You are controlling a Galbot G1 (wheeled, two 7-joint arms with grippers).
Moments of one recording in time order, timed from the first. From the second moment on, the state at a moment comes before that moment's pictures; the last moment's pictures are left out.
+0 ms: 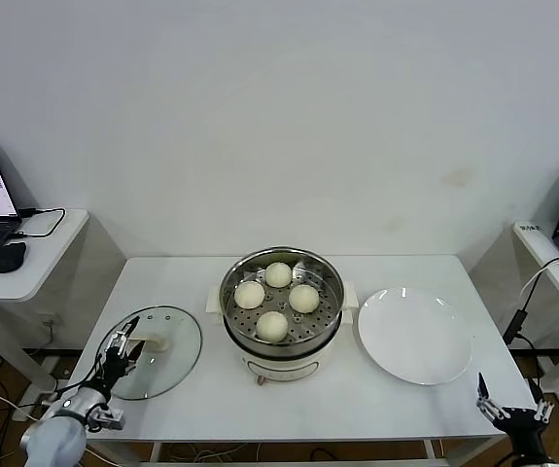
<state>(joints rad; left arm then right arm) 1.21 -1.06 -0.58 -1.36 1.23 -0.30 -0.19 -1.61 1.49 1.05 1.81 0.14 0.18 -0.25</state>
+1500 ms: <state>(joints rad) 1.13 -1.08 -0.57 -1.29 1.16 -0.29 -0.22 -1.61 1.48 1.02 1.78 0.11 0.21 -0.25</state>
